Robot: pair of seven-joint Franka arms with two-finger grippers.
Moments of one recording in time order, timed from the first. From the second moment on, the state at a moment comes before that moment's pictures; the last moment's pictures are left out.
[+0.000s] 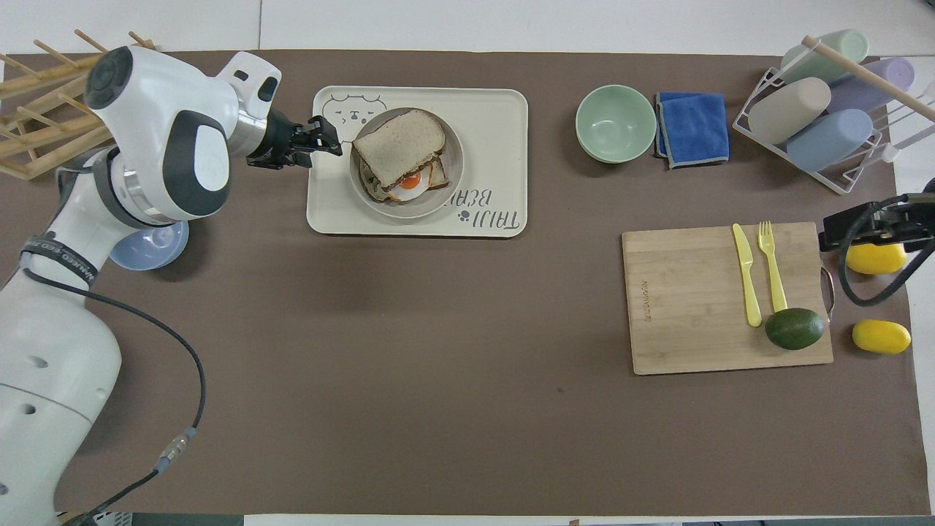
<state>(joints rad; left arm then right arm) -0.19 0.50 -0.03 -1.53 -0.41 2.17 -0.17 0.04 -0.03 -0.10 -1.66 -0.02 1.56 -0.01</state>
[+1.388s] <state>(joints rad) -0.11 -0.03 0.01 -1.73 -0.04 1.63 -0.06 0.04 -0.03 -0.10 -1.66 -0.02 1.56 -0.01</state>
